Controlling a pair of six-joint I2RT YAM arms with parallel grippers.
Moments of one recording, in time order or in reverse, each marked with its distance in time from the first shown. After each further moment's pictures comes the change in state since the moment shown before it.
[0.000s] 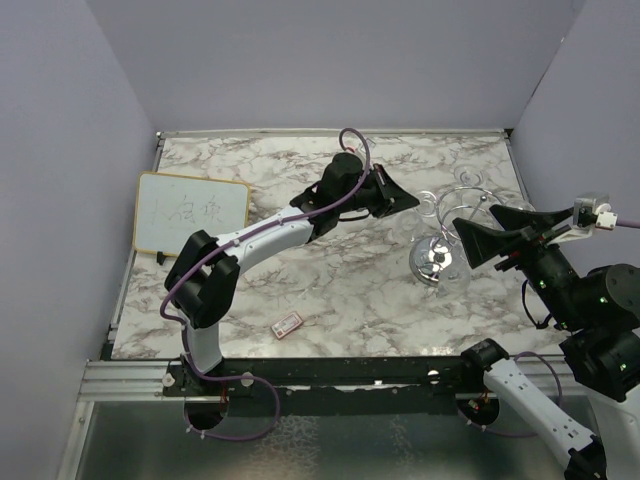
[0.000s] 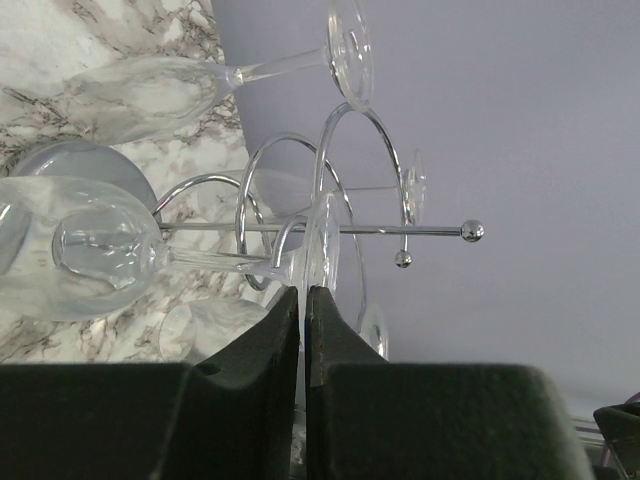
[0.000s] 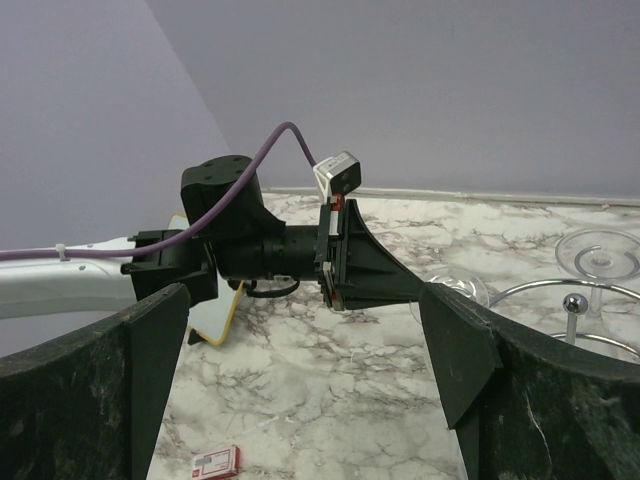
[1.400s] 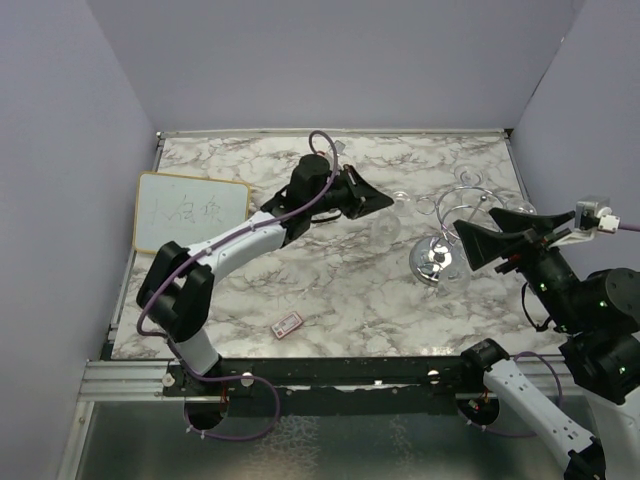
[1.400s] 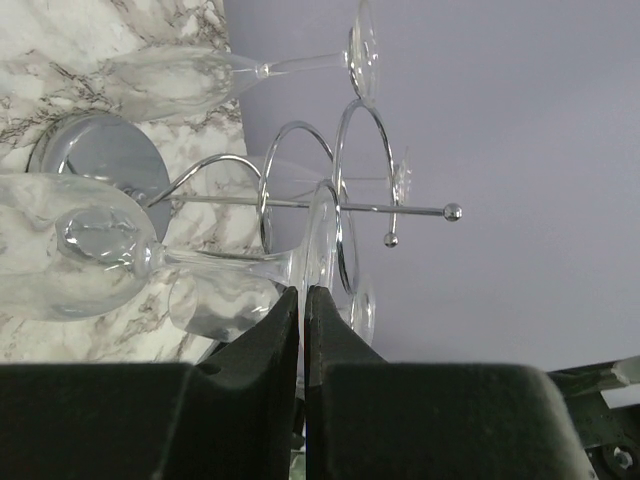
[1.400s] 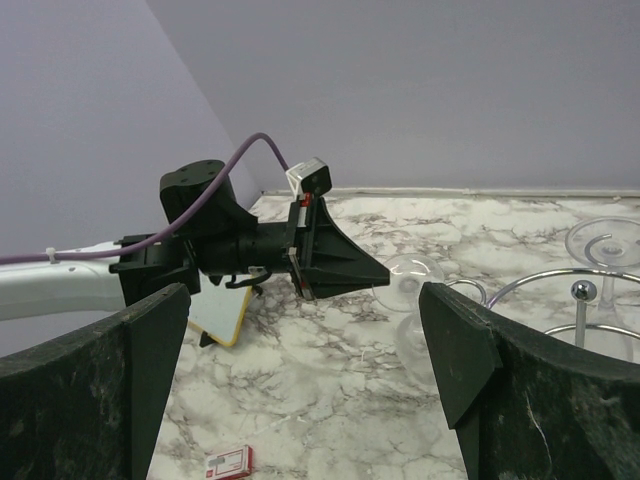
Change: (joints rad) left arm 0.095 -0.135 -0.178 0.047 0.074 -0.092; right arm 0.000 -0.025 -0.021 0.002 0.011 0.036
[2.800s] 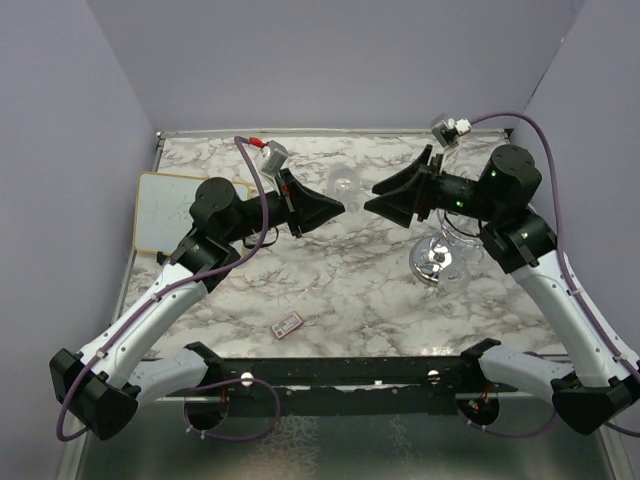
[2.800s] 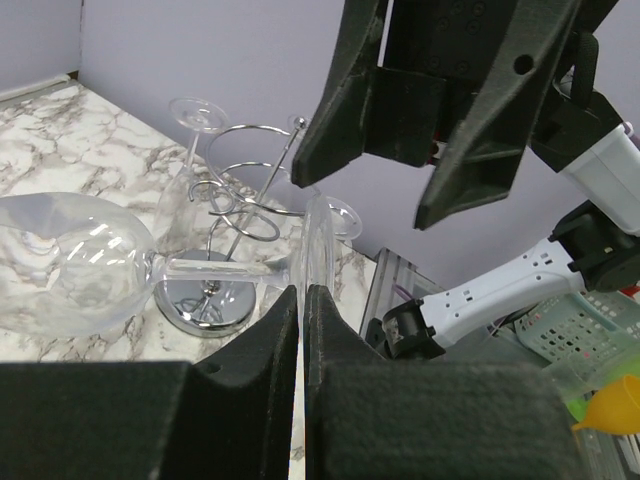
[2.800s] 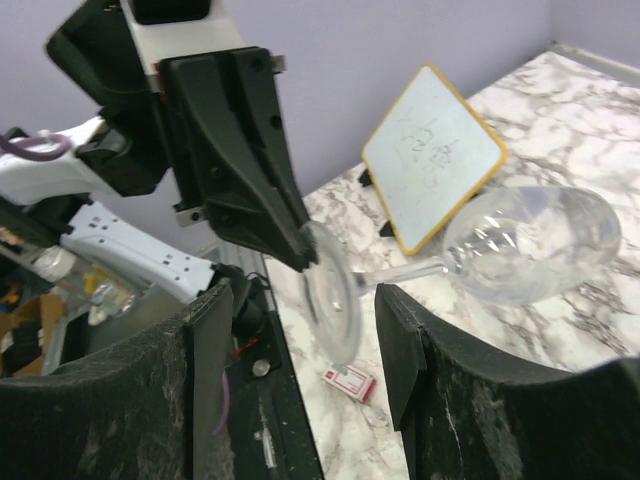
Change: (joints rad) left arm 0.088 -0.650 -0.240 -0.041 0.162 0.745; right arm 0.000 0.613 0.142 0.310 -0.787 0.054
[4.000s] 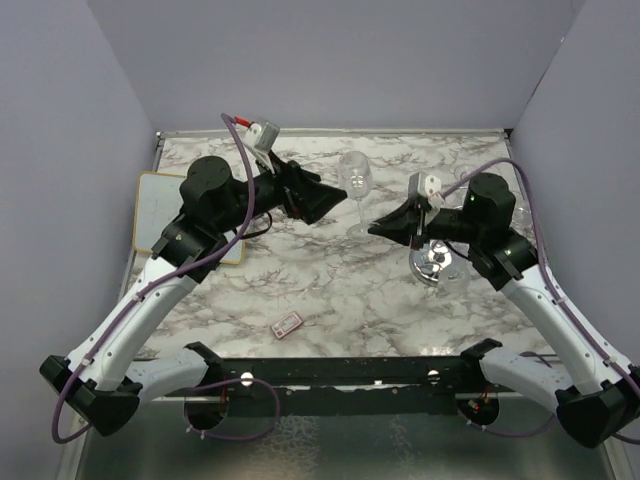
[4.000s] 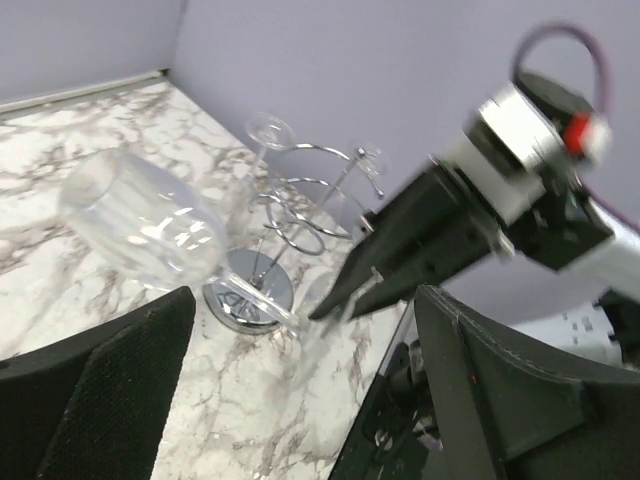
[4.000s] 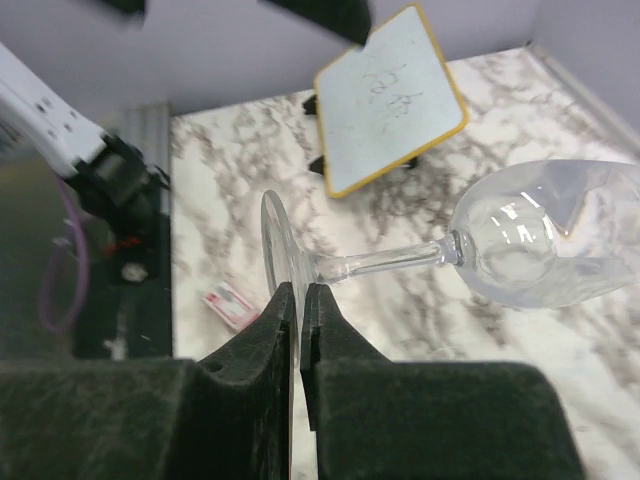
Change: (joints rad) left arm 0.000 0.005 0.169 -0.257 -0.154 0.039; right arm 0.000 -0.050 -0.232 0.016 -0.111 -0.587
